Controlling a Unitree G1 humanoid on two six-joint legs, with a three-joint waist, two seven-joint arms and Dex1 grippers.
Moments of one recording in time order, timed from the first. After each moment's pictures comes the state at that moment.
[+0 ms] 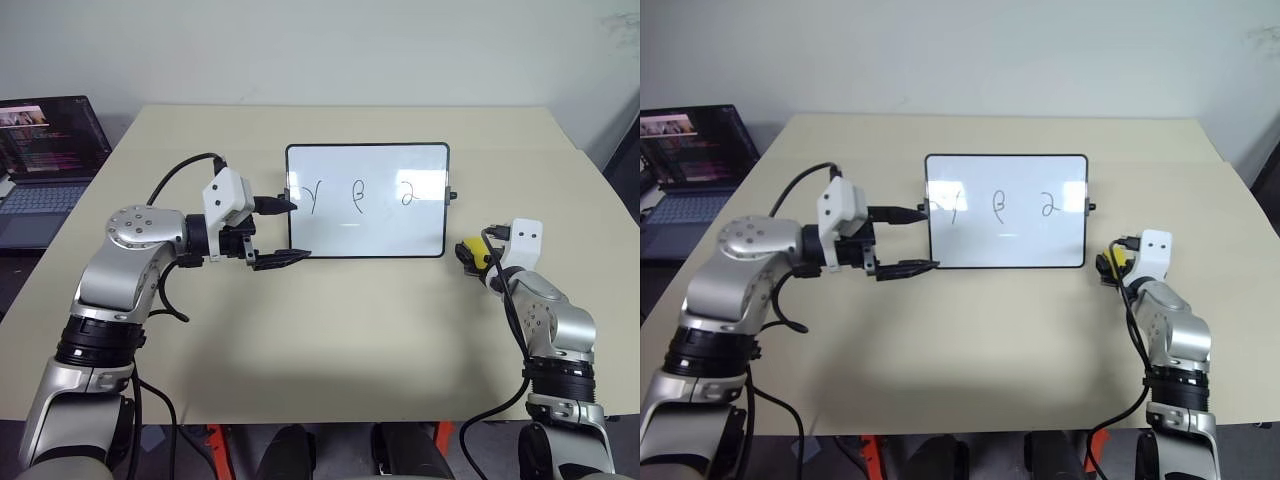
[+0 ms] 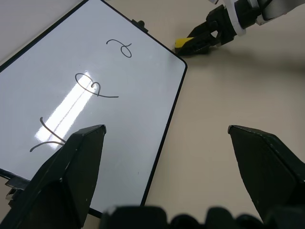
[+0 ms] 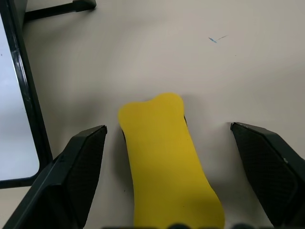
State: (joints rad) left arm -0.60 0.76 -0.05 0.00 -0.38 0.33 -1.15; right arm -0.42 -0.29 -0.29 0.06 0.26 0.75 0.13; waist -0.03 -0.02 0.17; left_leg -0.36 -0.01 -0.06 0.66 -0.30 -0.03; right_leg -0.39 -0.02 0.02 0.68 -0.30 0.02
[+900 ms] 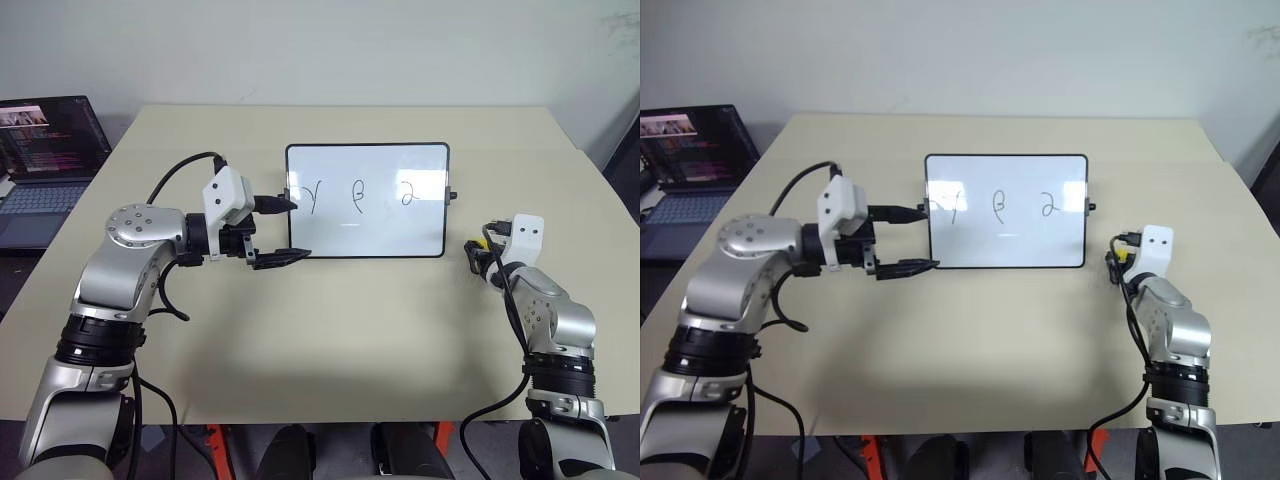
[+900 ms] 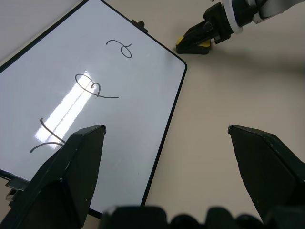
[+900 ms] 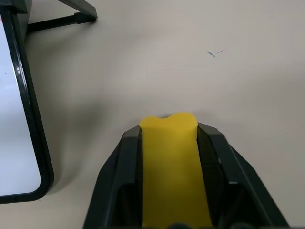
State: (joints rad) left arm -0.60 0.76 -0.05 0.00 -0.38 0.34 -1.15; right arm -0.44 -0.29 -0.29 0.07 0.26 0.73 0.13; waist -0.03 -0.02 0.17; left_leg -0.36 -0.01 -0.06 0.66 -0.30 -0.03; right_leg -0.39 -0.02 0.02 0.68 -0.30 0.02
